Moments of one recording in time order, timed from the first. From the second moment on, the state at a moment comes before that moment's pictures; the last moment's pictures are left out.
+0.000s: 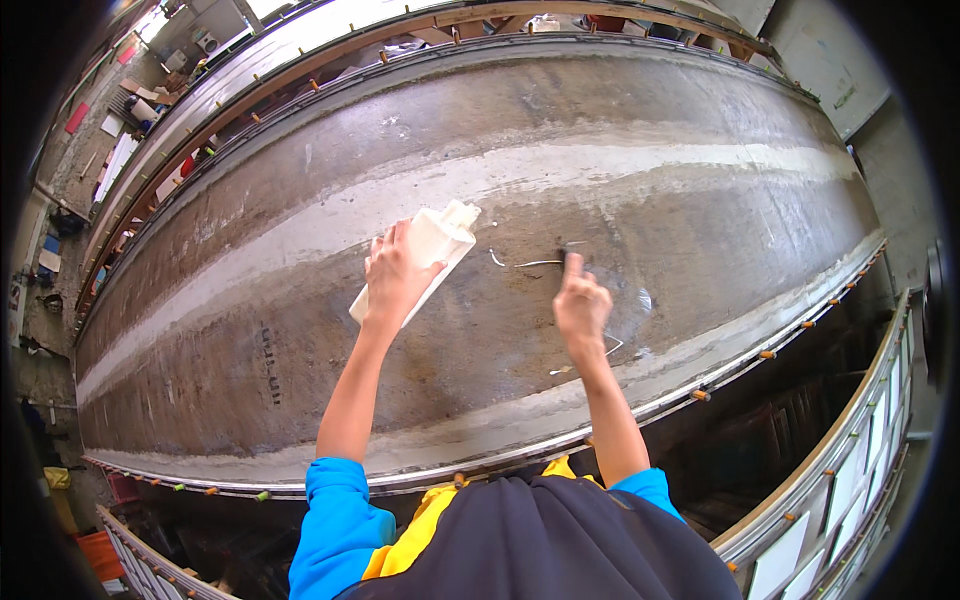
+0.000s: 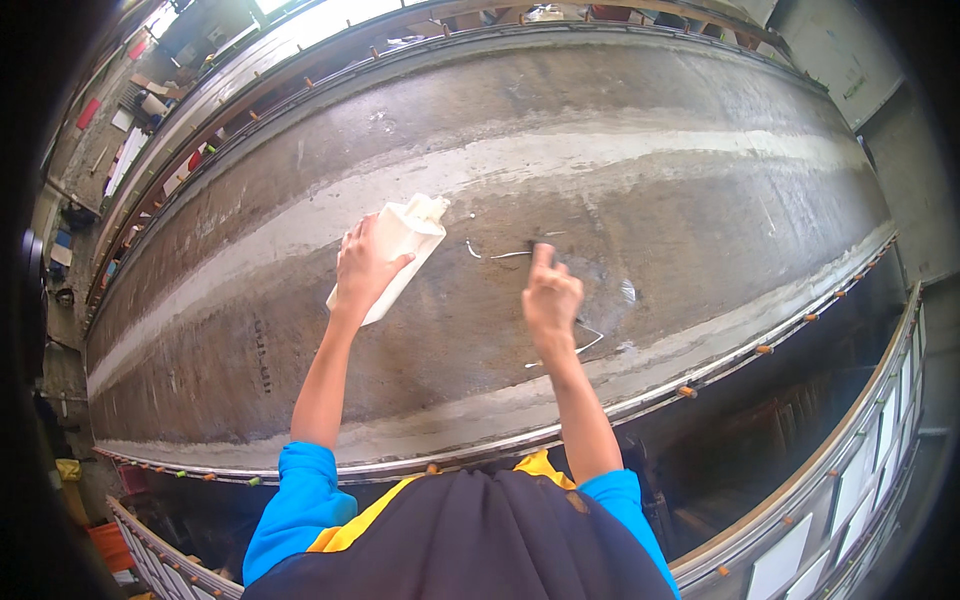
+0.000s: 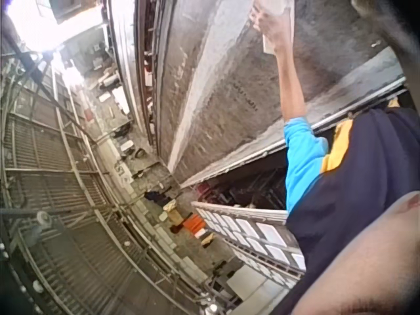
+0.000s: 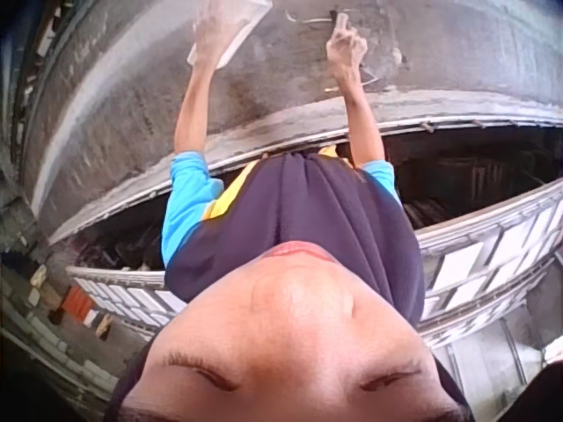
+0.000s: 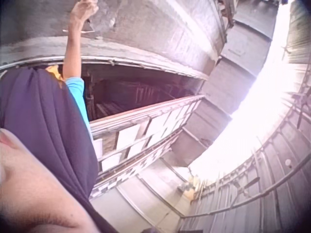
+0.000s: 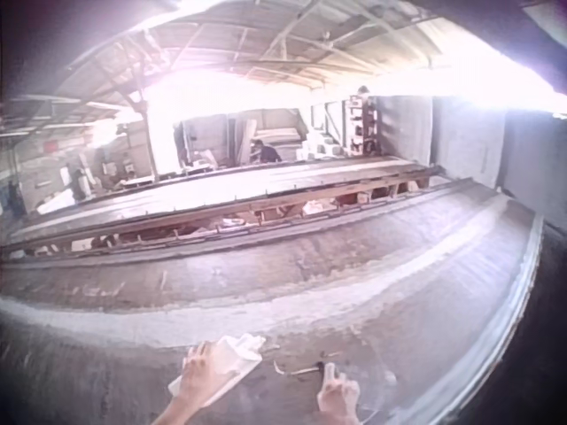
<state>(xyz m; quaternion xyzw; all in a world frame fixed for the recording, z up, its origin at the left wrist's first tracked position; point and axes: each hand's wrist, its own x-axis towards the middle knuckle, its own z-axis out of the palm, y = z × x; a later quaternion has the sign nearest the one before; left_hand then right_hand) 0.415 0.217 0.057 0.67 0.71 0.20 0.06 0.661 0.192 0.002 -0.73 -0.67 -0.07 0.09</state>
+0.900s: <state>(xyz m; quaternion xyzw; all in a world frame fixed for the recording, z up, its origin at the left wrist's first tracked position) 0.413 0.088 0.044 0.45 0.57 0.65 0.24 0.702 0.224 0.002 -0.45 -0.88 0.04 0.18</state>
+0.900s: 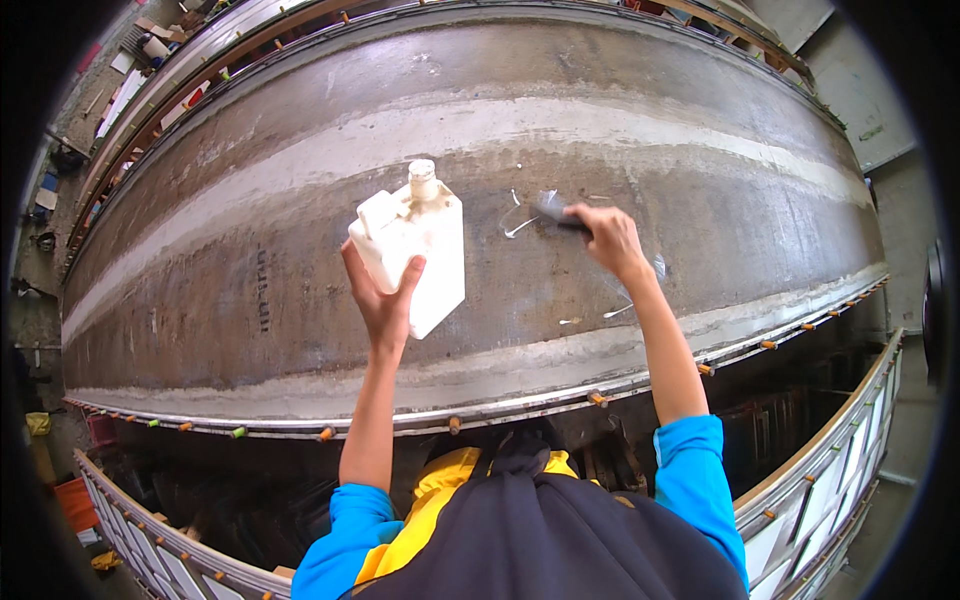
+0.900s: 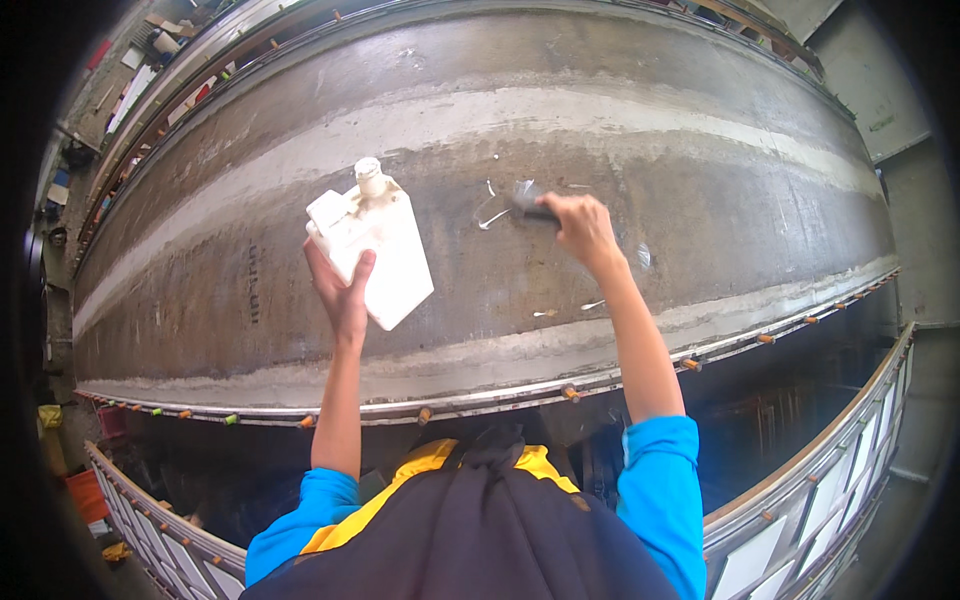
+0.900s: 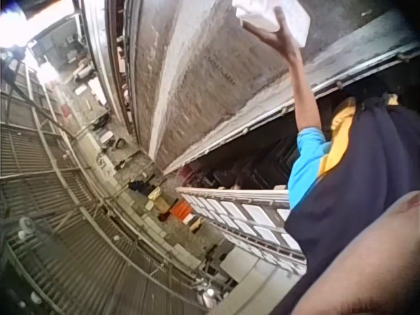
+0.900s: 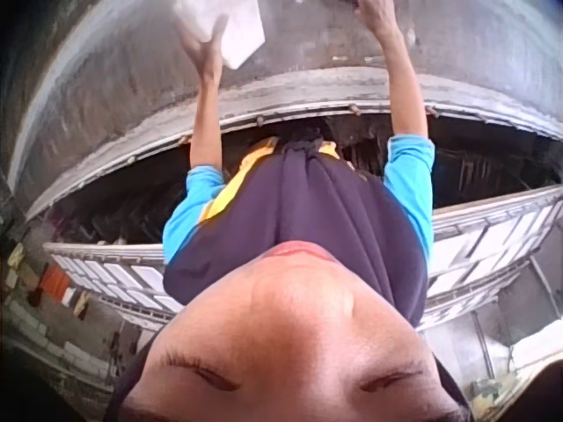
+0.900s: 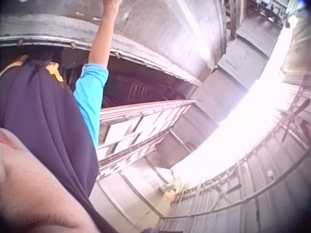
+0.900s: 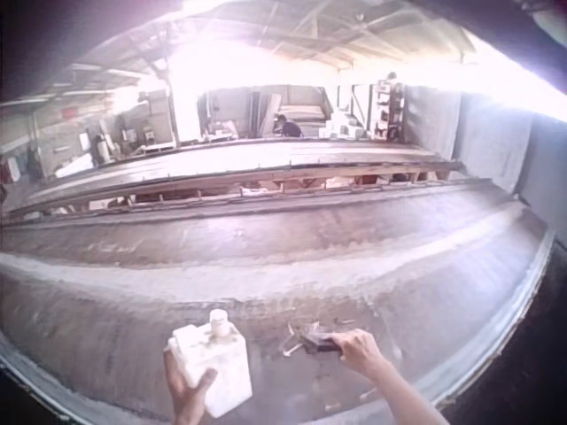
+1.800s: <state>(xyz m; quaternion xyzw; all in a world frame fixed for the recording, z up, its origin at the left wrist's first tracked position) 0.486 0.023 0.025 0.42 0.57 0.66 0.26 0.782 0.128 0.037 -0.55 -0.81 0.10 0.20</state>
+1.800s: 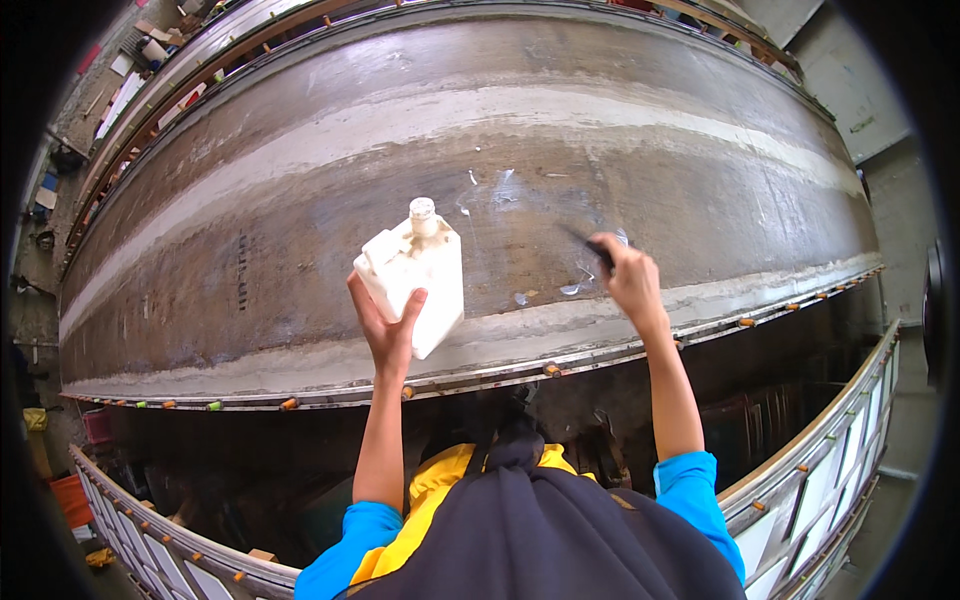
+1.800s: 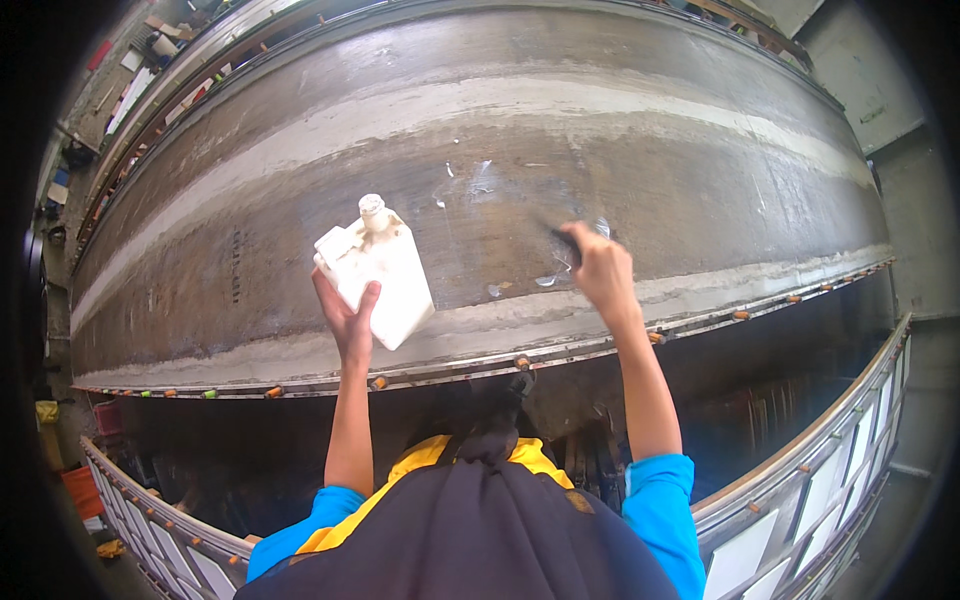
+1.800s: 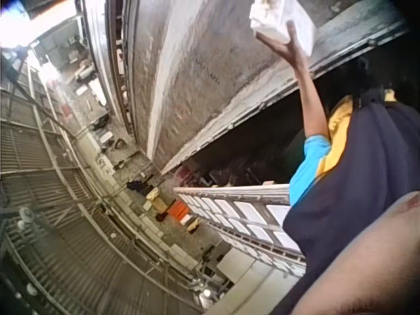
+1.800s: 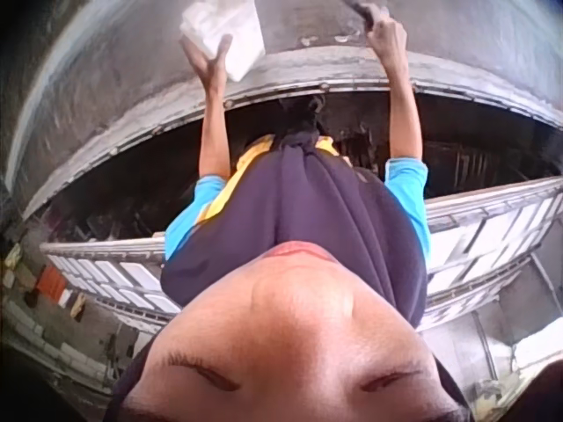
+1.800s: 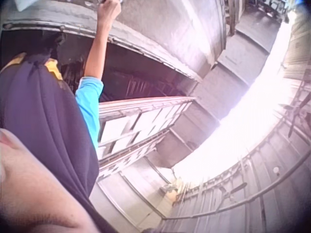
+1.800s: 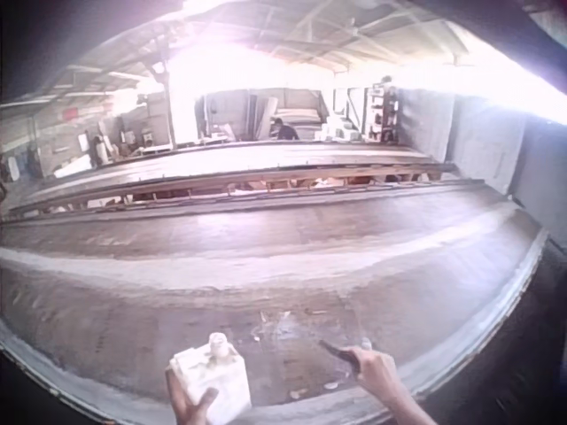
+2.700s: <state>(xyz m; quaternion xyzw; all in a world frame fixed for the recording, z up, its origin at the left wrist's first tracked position) 0.468 0.005 0.021 0.39 0.60 0.66 0.23 0.662 0.101 0.001 -0.43 -0.88 0.12 0.15</state>
